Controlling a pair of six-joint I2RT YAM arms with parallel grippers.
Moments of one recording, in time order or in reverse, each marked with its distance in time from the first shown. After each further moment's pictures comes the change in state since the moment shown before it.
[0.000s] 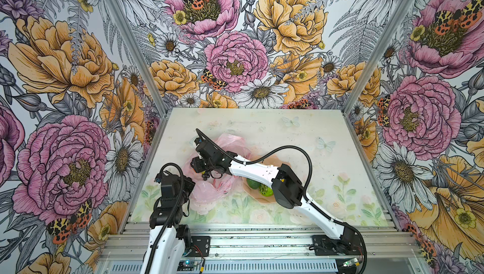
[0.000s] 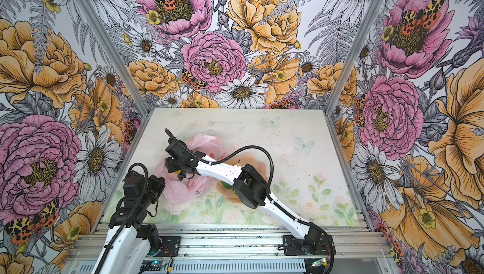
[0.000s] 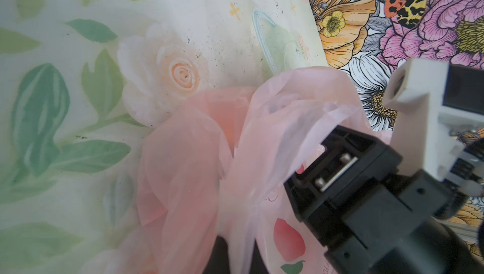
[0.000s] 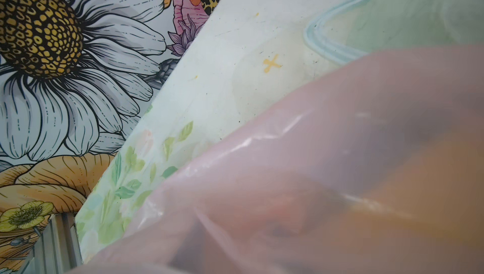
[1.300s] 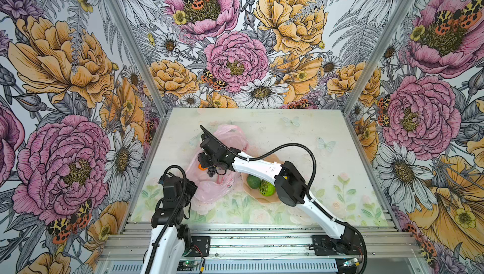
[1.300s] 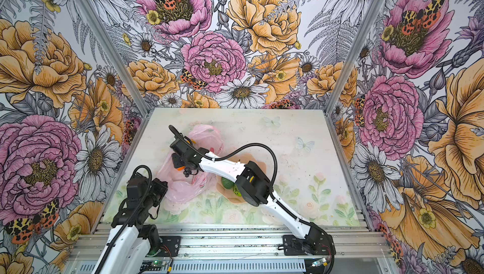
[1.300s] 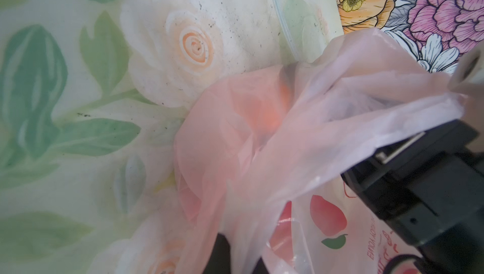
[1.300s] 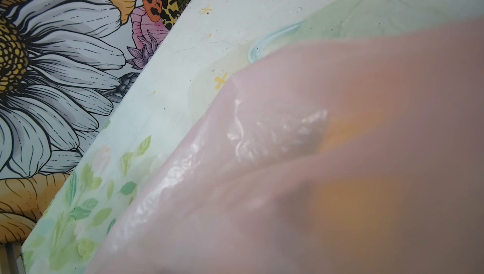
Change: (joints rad) left arm -0.001 0.019 -0.045 0.004 0.042 0.027; right arm -0.035 -0.034 -0.040 -0.033 0.091 -0.028
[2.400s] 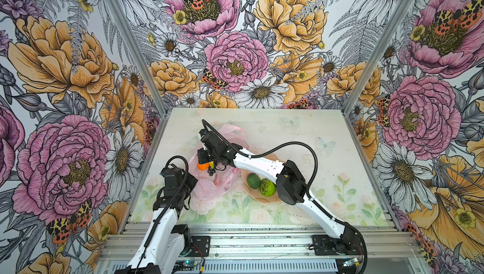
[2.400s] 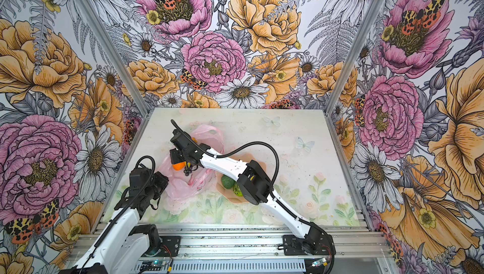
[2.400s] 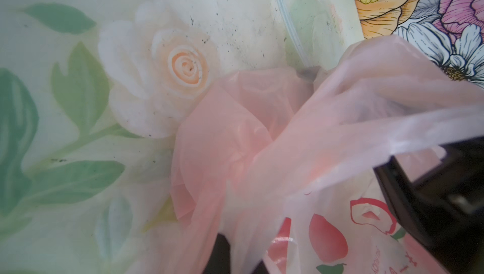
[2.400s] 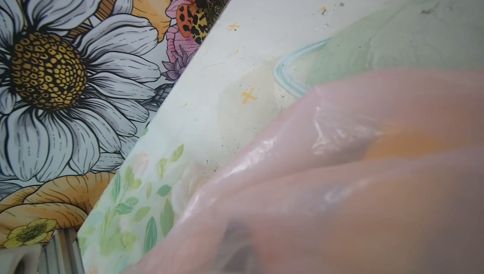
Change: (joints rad) left arm 0.031 0.309 0.091 0.158 -0.001 0.075; right arm -0.015 -0.026 0.055 -0.010 -0.119 0.016
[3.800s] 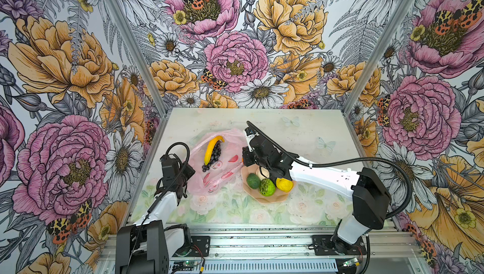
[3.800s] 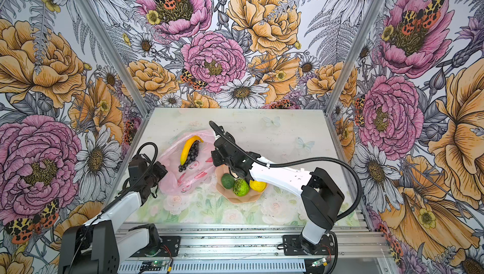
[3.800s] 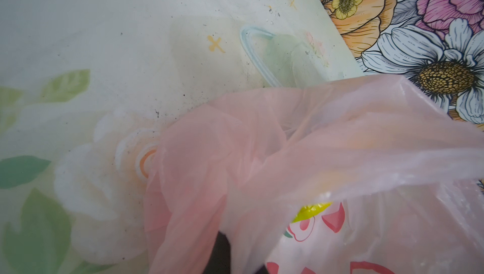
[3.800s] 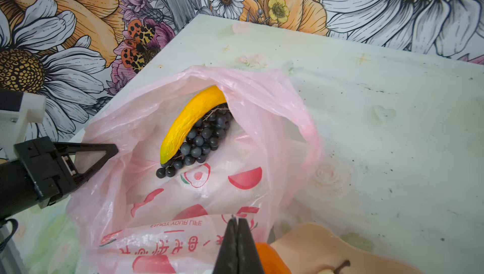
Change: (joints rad) left arm 0.058 0.286 0.040 0.339 0.025 0.229; right arm -0.089 -0.914 -1.165 0.309 0.298 -0.184
